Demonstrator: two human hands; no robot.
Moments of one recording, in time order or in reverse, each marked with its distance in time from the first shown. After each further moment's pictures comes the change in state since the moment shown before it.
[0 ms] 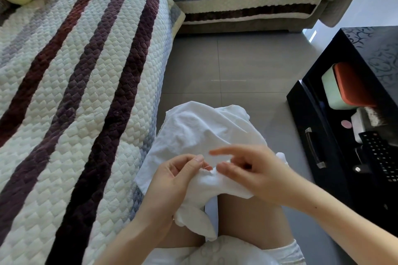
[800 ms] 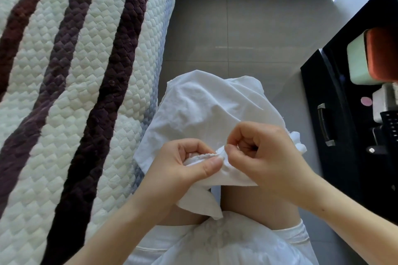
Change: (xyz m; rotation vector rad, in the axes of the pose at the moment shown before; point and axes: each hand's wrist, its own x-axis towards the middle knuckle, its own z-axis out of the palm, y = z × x) left_hand 0.013 -0.008 -0.021 0.139 -0.216 -0.013; right_hand 0.012 -0.001 0.018 -0.052 0.180 0.060
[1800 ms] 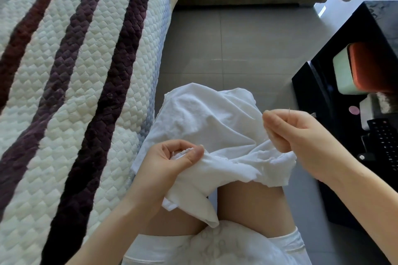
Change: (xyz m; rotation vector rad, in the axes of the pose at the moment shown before) left_hand 0.011 0.000 -0.007 -0.081 0.188 -0.095; right_hand 0.013 0.022 -0.055 0.284 0.010 0.227
